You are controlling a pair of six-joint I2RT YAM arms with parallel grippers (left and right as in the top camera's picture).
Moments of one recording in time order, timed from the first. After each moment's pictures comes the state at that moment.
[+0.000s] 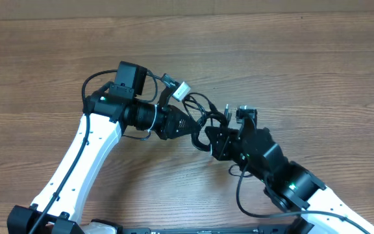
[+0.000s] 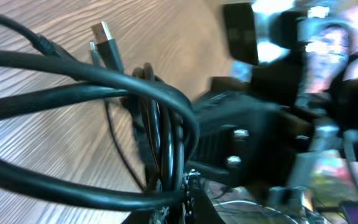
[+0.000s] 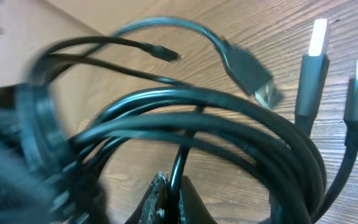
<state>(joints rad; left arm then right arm) -0.29 1.48 1.21 -0.90 1.09 0.14 0.75 1.01 0.64 -0.11 -0.01 0.92</state>
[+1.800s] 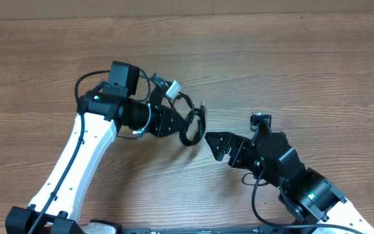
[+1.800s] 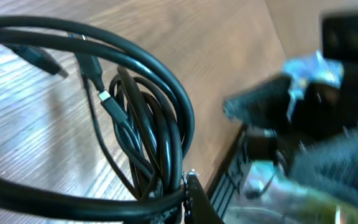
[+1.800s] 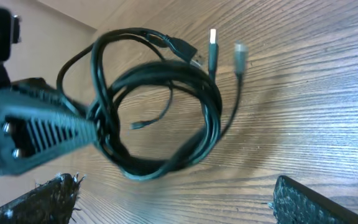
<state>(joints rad) -0.24 1.47 1.21 -0.96 0.89 0.16 0.69 0.85 0.65 -0.36 -0.09 0.96</state>
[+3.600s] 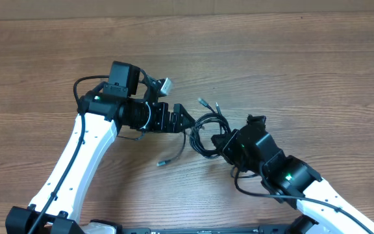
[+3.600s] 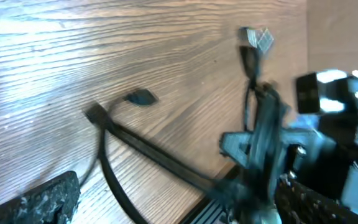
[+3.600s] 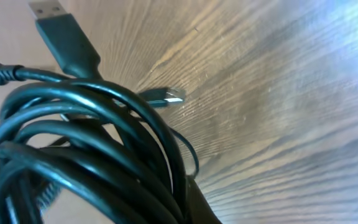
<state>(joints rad) -0.24 1.47 1.20 -0.93 0.73 -0.21 0.69 1.06 0.66 -0.33 -0.09 1.31</state>
